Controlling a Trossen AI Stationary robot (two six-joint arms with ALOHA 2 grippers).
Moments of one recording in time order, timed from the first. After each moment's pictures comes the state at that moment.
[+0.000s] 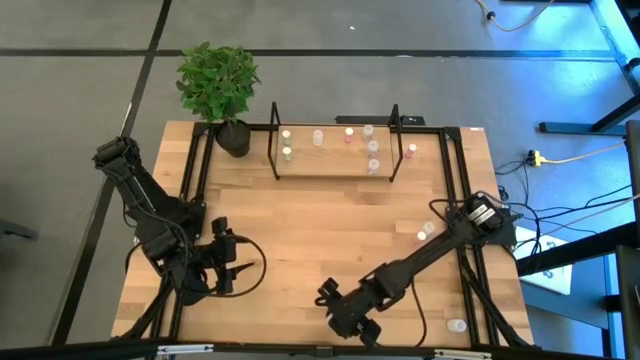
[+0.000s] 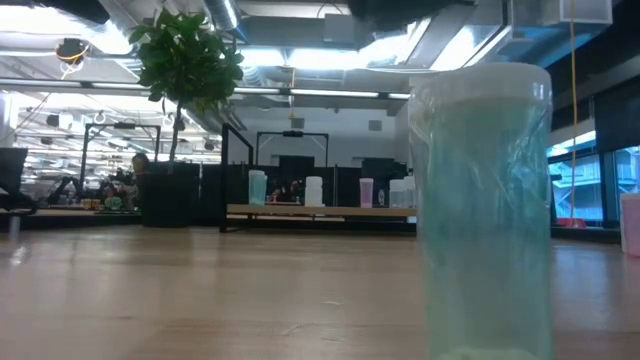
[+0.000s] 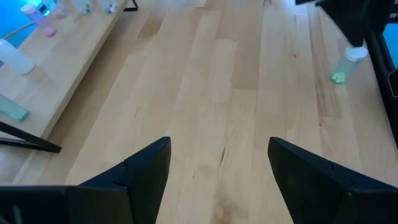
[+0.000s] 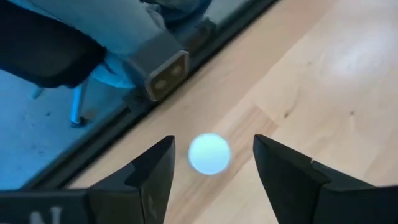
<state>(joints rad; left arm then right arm) -0.93 1.22 0.97 -0.87 -0.85 -0.91 0.59 2.03 1.53 -0.42 -0.04 -0.22</state>
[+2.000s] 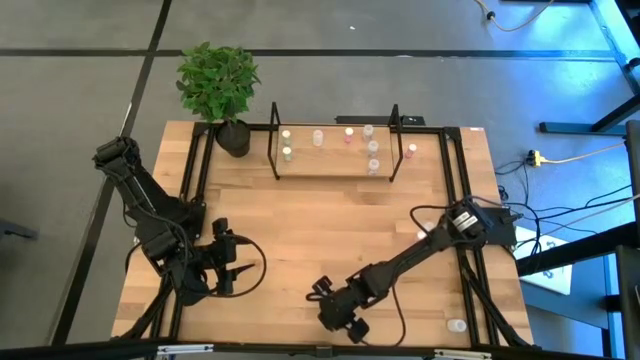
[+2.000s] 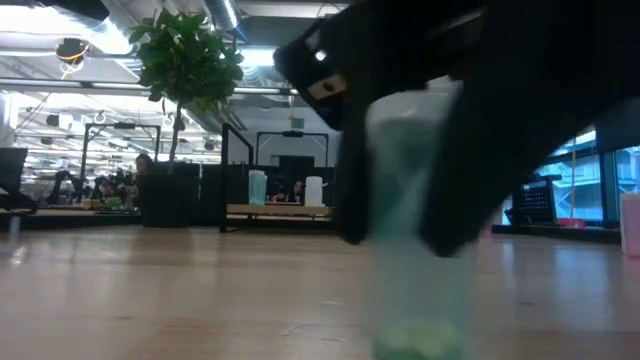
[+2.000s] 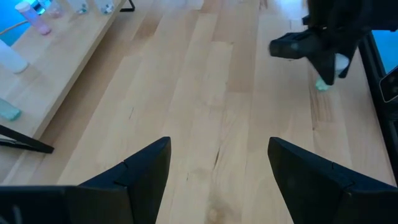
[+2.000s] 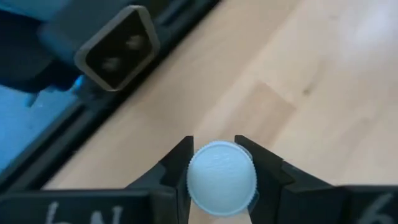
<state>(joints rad) -0.93 1.22 0.97 -0.84 -0.85 -0.91 0.54 2.16 1.53 -0.33 -0.09 -0.13</state>
